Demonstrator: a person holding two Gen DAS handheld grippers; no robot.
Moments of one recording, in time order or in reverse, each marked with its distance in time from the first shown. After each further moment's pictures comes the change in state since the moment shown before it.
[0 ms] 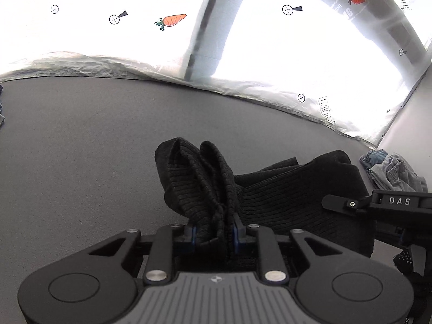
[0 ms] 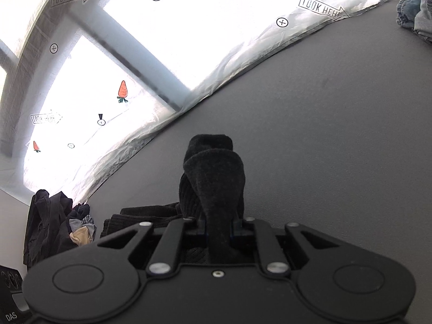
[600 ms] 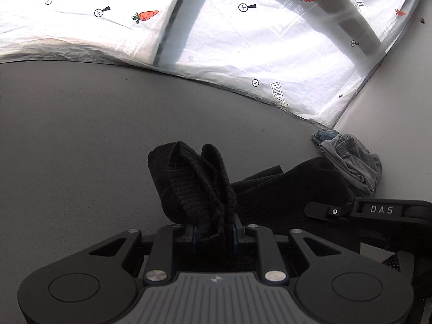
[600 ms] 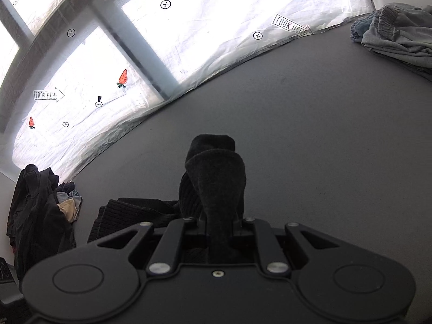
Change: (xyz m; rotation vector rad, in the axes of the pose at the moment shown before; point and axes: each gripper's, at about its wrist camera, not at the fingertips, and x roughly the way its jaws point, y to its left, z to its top) left arm -0.078 -0.020 -0.072 0.016 0.033 -0.174; right arm -0.105 0.020 -0.082 -0.032 -0.035 -0.154
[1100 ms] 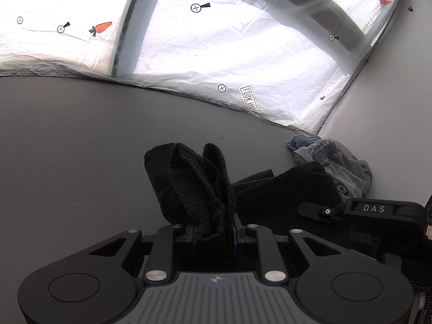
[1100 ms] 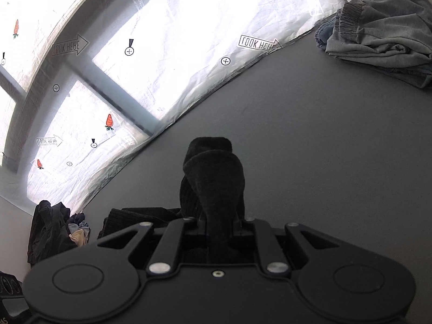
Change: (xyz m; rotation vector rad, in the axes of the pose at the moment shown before) left arm 0.047 -0.147 0.004 -0.003 -0.092 0.029; right arm -0.029 -0.139 0.071 0.102 -0.055 0.128
